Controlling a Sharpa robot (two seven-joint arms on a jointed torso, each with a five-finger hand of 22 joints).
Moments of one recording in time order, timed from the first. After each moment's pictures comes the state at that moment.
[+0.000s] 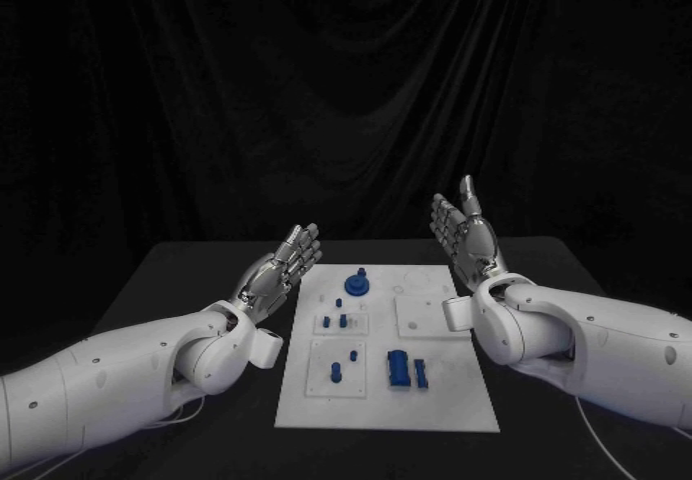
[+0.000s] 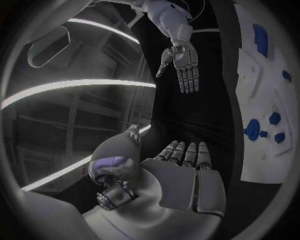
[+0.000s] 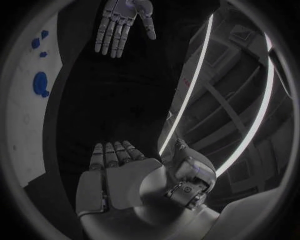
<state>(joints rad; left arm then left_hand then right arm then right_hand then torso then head) 1.05 -0.81 -0.11 1.47 -0.14 -0.15 0.63 0.55 0.13 -0.06 0.13 0.14 0.02 0.00 0.00 0.00 0.01 0.00 0.00 0.00 0.00 0.01 0.00 0.00 0.04 0.00 0.01 0.00 0.00 1.06 -0.80 -0.02 1.58 -0.11 -0.63 0.49 0.01 0.00 0.00 0.00 0.00 0.00 0.00 0.00 0.00 0.00 0.00 0.00 0.00 0.00 0.01 0.00 0.00 0.01 0.00 0.01 0.00 0.00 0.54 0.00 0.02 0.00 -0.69</state>
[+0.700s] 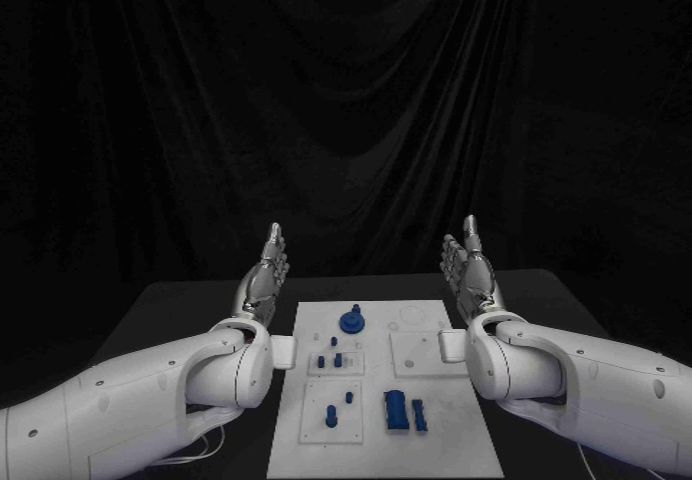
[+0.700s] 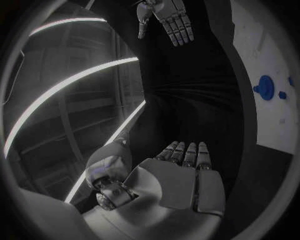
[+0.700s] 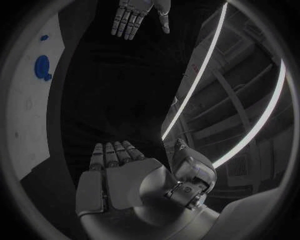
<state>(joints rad) 1.05 -0.78 0.00 1.57 -0.03 -0.69 0.53 0.23 0.01 0.00 0.01 0.02 0.01 0.00 0.00 0.00 0.00 0.00 0.00 0.00 0.00 0.01 0.00 0.00 0.01 0.00 0.01 0.00 0.00 1.05 -0.78 0.00 1.57 0.00 -0.75 0.51 0.01 0.00 0.00 0.00 0.00 0.00 0.00 0.00 0.00 0.00 0.00 0.00 0.00 0.00 0.01 0.00 0.00 0.01 0.00 0.01 0.00 0.00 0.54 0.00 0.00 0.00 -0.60</state>
